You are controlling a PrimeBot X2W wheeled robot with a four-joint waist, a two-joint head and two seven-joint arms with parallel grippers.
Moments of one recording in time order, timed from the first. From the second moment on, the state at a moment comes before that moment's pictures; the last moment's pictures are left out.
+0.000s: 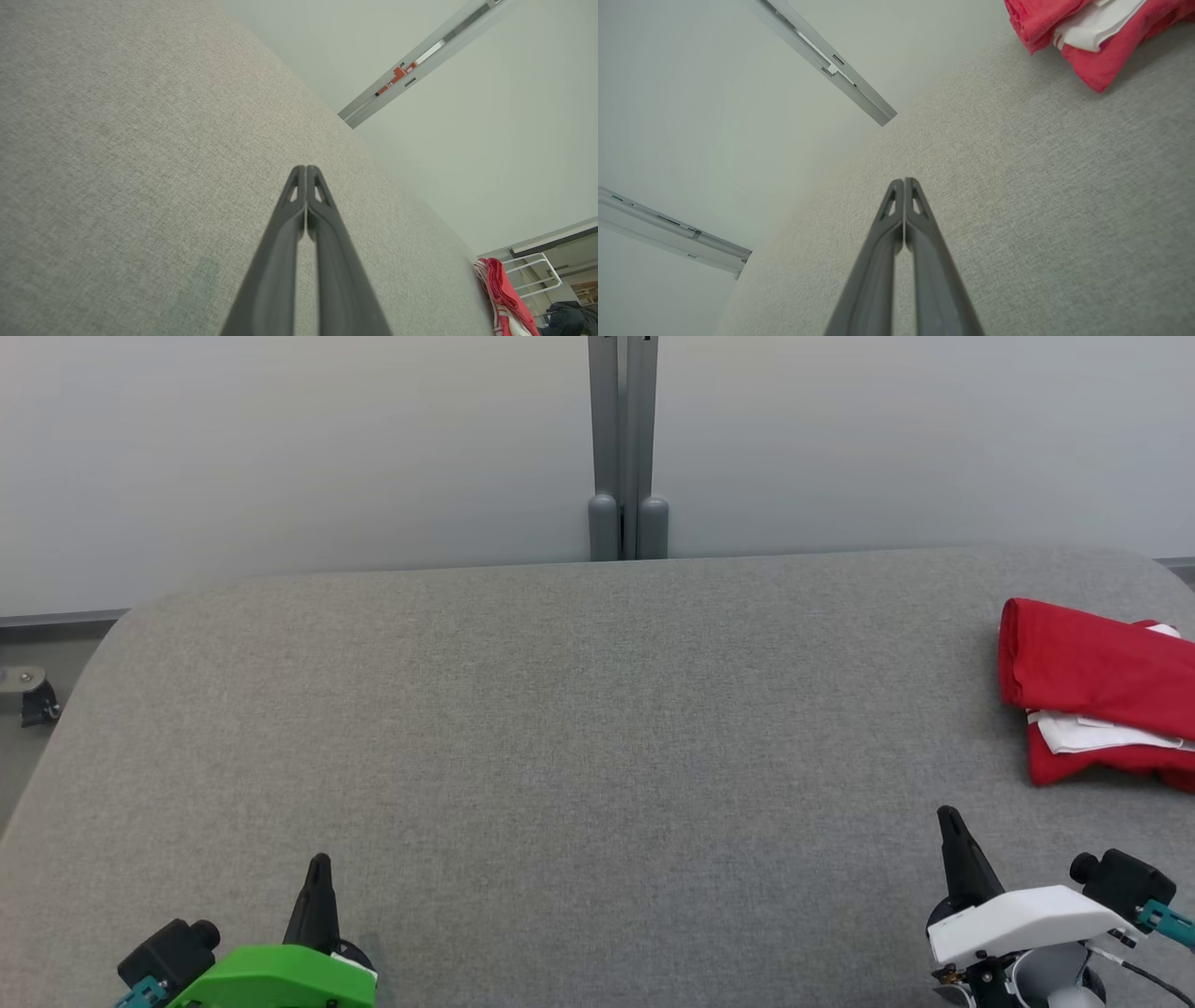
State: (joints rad) left arm 0.00 0.05 -0.06 0.31 -0.88 -0.03 -0.10; right arm -0.02 -0.04 -0.03 0.32 0.78 0.13 -0.10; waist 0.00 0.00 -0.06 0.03
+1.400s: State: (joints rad) left arm -0.06 0.05 0.04 0.27 -1.29 -0.09 0.02; right arm -0.07 -0.05 -0.08 0.28 1.25 0.13 0.03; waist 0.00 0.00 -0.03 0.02
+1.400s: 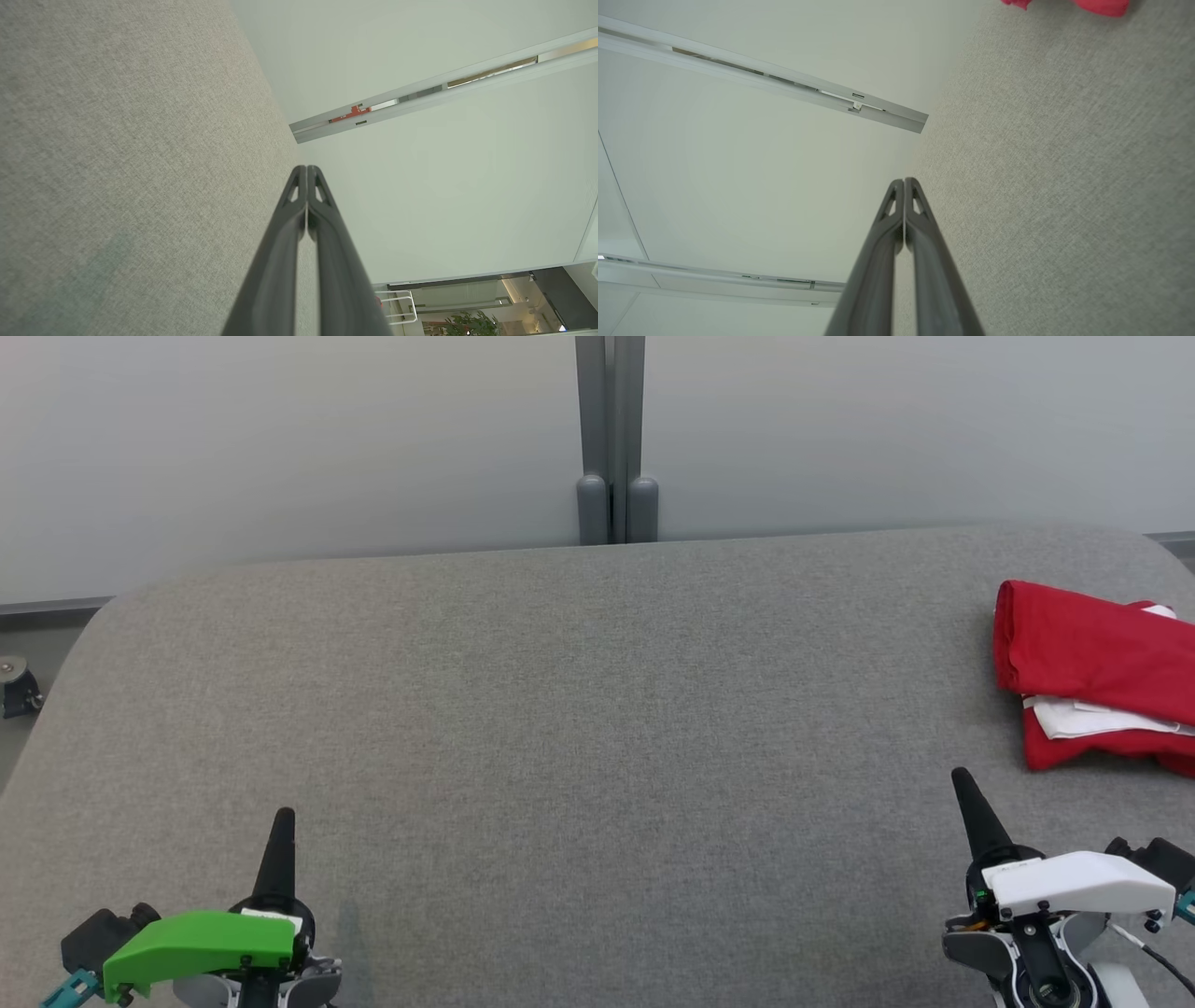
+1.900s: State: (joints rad) left arm -0.07 0.05 0.07 0.26 -1.41 -0.10 0.06; right arm -0.08 -0.05 -0.09 0.27 1.38 0.13 0.06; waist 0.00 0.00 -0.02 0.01
